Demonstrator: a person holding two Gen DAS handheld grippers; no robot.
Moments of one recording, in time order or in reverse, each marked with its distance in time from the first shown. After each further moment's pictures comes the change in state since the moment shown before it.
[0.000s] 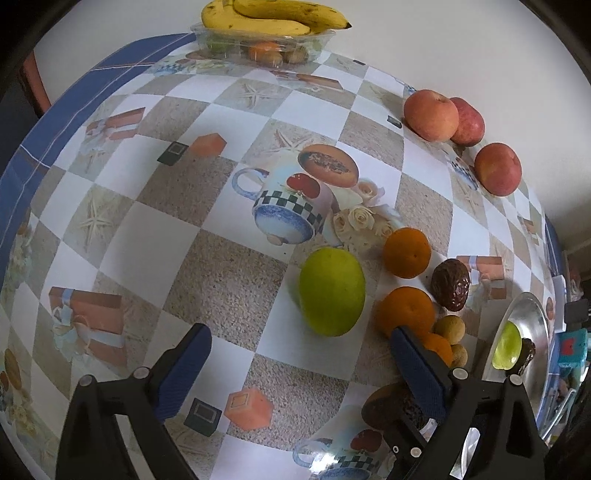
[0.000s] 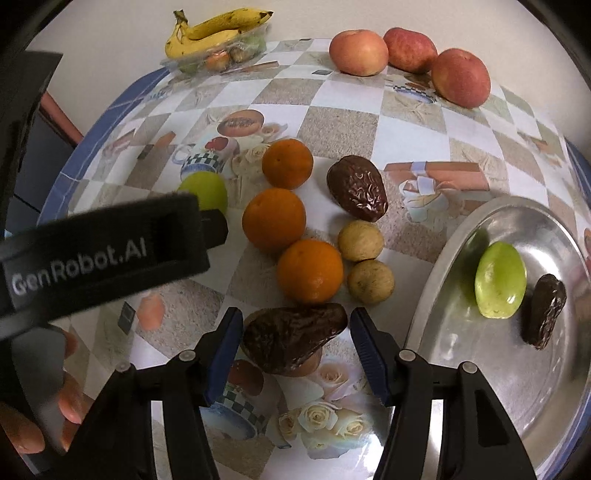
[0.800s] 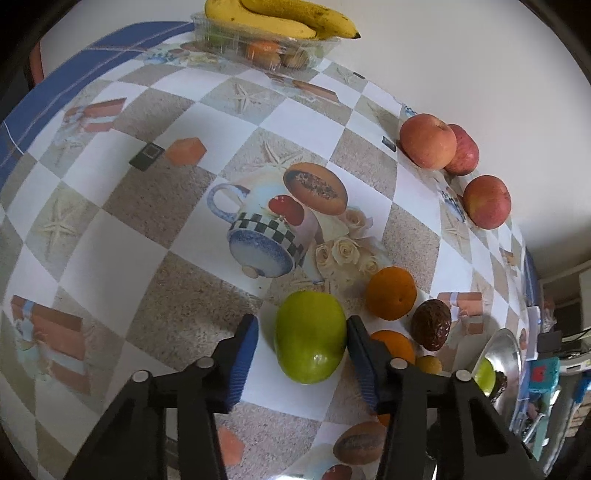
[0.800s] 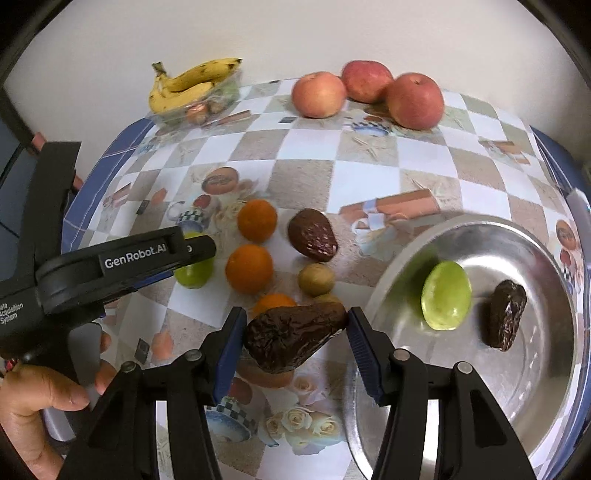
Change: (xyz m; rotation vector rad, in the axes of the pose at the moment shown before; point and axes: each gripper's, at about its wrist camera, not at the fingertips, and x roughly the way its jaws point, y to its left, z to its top) left arm 0.016 0.005 0.022 -0.083 -0.027 -0.140; right arm -0.044 -0.033 0.004 0.135 -0.112 0.020
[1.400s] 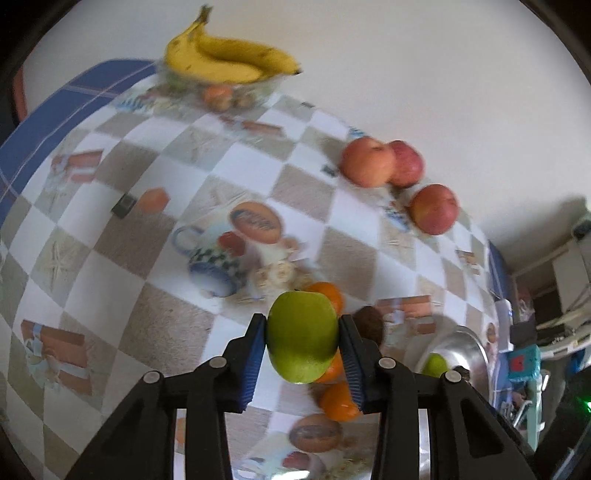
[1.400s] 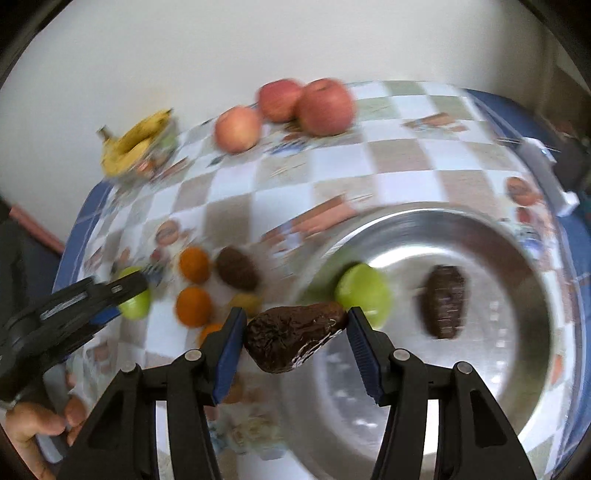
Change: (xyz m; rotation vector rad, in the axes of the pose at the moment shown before) left arm -0.045 -0.039 -0.003 0.103 -0.084 -0.079; right arm -0.029 -0.065 0.002 0.238 -0.090 -0.089
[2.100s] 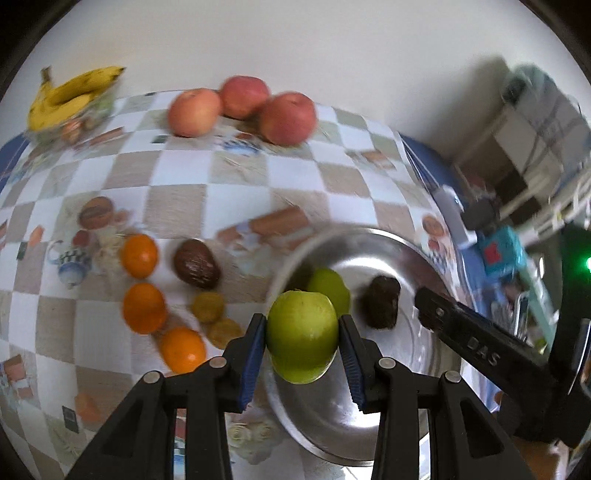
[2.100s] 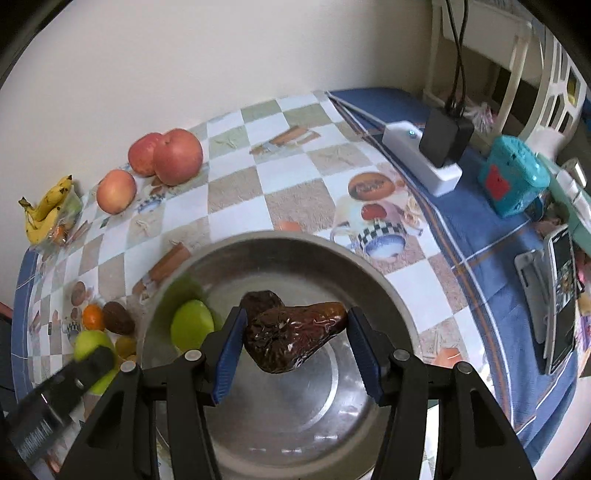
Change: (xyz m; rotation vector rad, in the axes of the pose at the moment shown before) left arm 0.025 -0.132 -0.072 0.390 0.133 -0.082; right arm -0.024 -0.093 0.004 0.193 -0.036 -0.204
